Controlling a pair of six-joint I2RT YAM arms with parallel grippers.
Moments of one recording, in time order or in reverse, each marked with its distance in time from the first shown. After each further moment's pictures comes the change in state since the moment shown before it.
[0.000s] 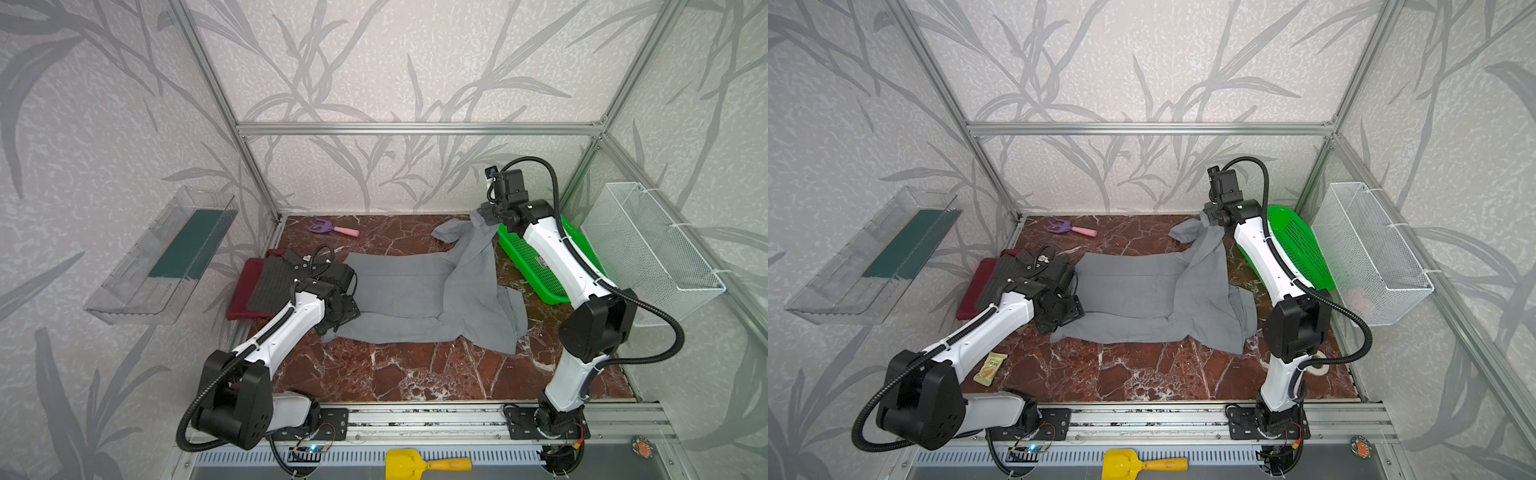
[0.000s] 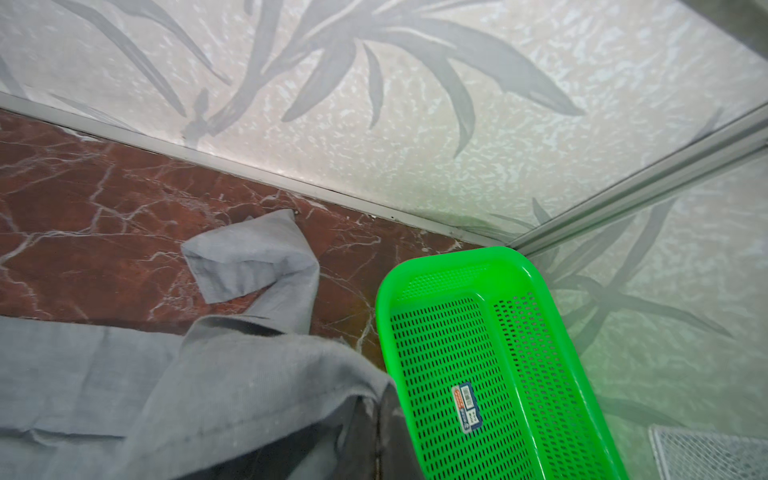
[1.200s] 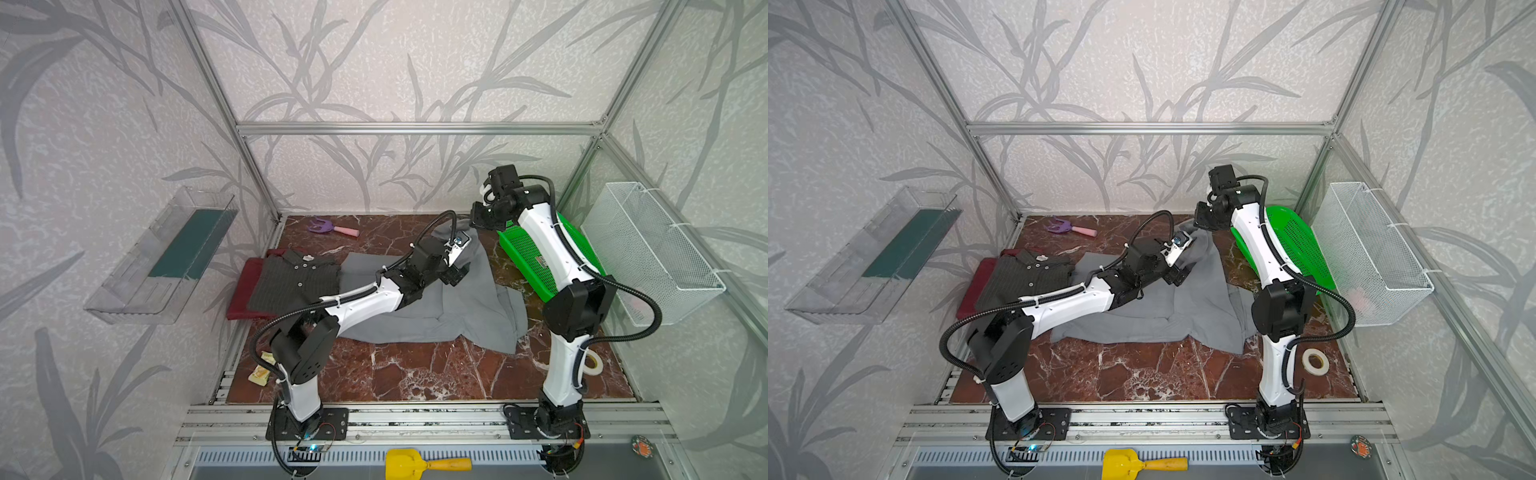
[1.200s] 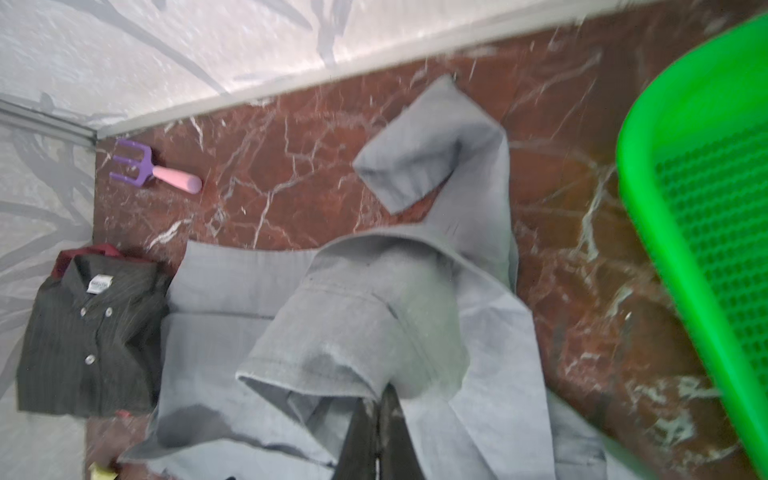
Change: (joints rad) left arm -0.509 0.492 0.434 1.098 0.033 1.031; right arm -0.050 0.180 0.227 -0.371 -0.613 0.575
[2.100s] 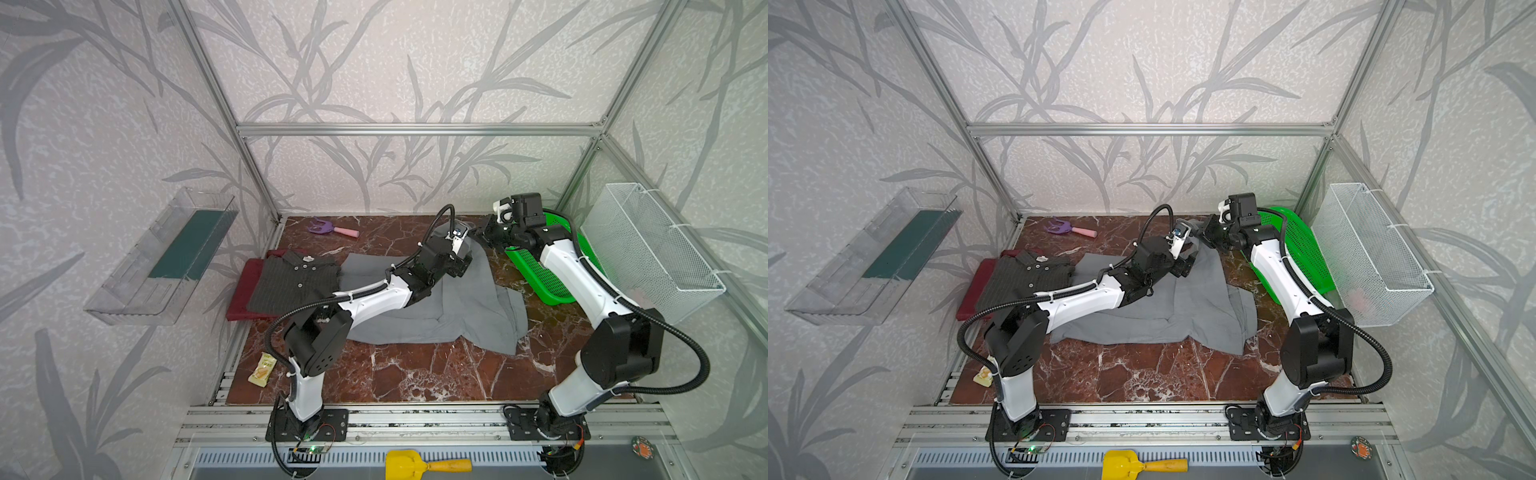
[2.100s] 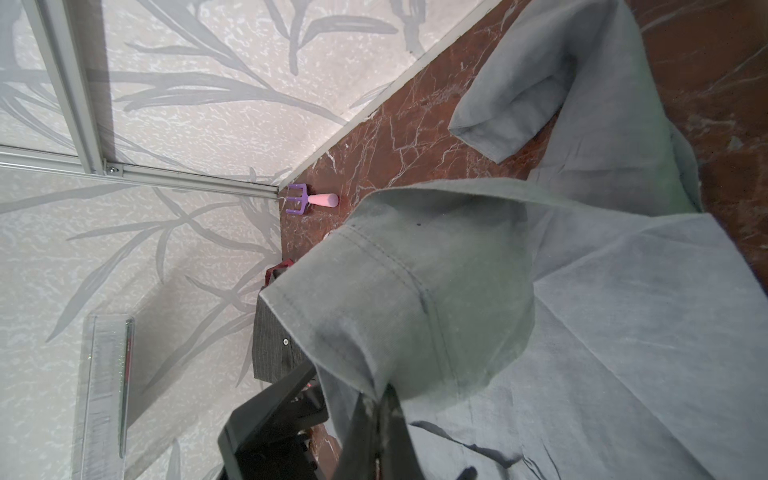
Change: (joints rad) left arm 0.000 0.087 0.077 0.027 -0.122 -0.188; right arm -0.037 -0.376 -0.599 0.539 -0.267 0.375
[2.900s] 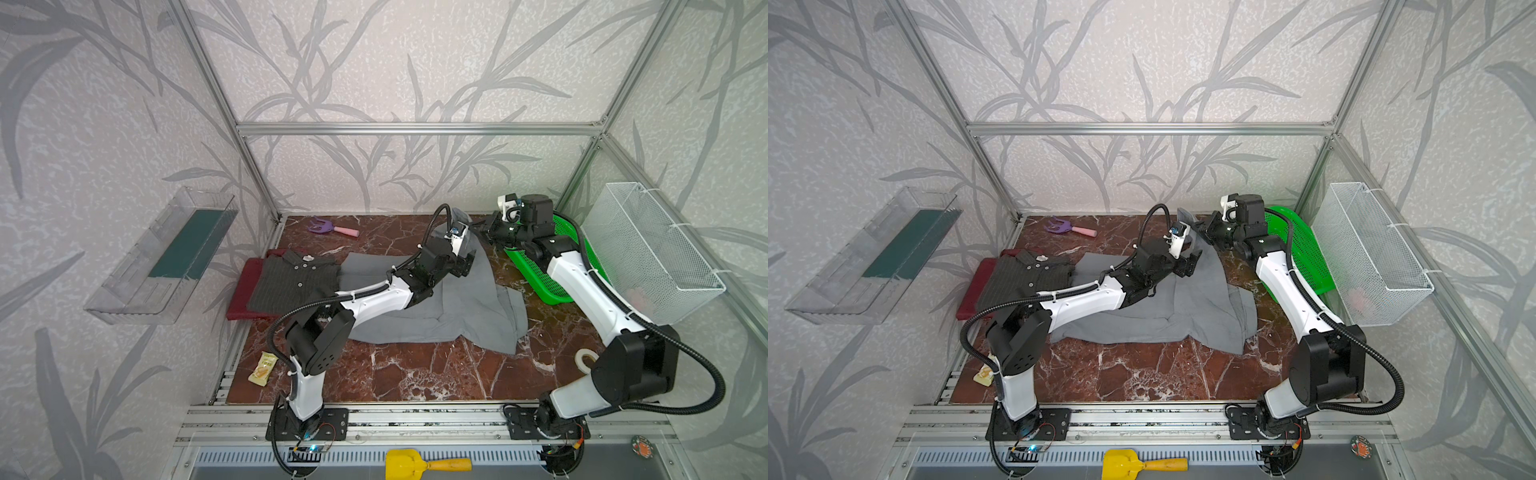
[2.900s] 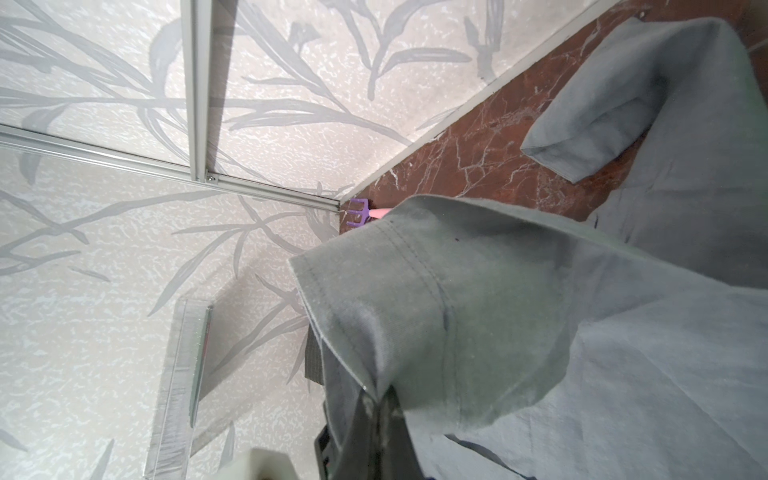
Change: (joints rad) left arm -0.004 0.018 -0.010 0.081 0.029 -0.116; right arm 0.000 -0.113 -0.125 0.220 -0.067 0.100
